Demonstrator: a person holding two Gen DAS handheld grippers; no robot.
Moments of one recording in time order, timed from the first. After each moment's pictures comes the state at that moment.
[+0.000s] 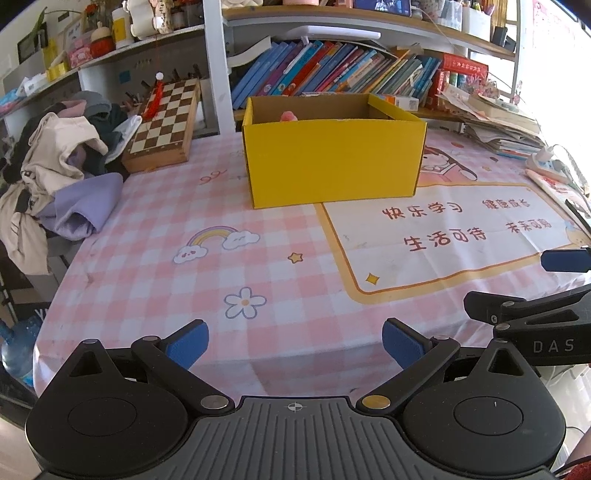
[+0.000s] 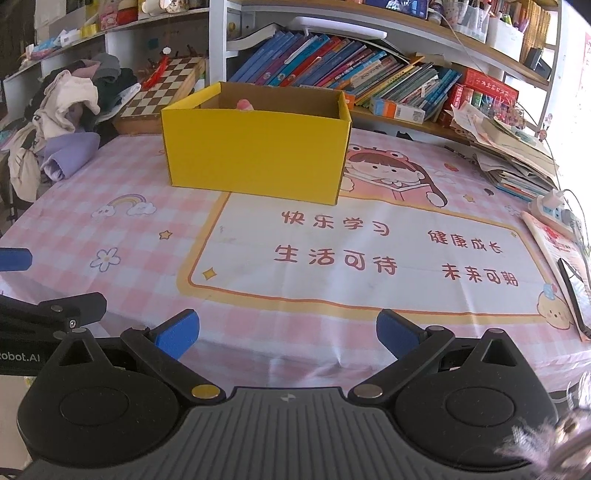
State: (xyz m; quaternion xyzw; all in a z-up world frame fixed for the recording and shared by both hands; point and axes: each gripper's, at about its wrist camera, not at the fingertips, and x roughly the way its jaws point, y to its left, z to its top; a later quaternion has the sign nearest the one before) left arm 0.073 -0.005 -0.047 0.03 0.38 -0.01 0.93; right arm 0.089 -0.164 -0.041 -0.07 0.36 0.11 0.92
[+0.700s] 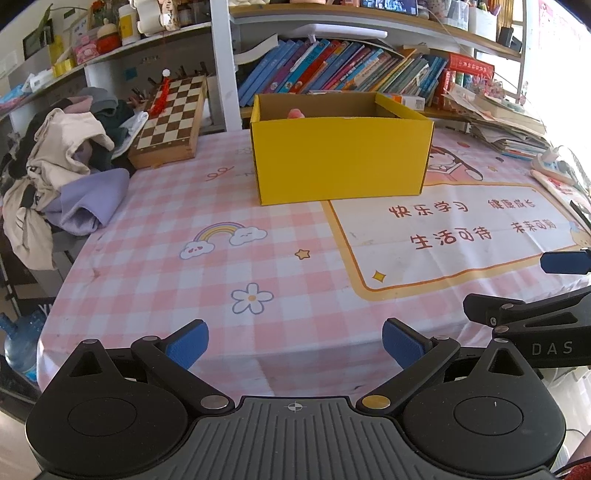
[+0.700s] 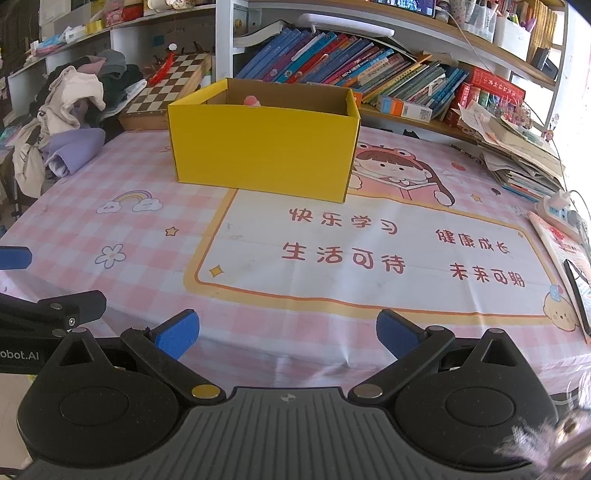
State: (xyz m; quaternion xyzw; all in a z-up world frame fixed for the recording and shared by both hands) left arm 0.071 0.001 -0.047 0.03 0.38 0.00 0.93; right arm 0.093 -0.165 -0.043 -0.07 0.37 0.12 0.92
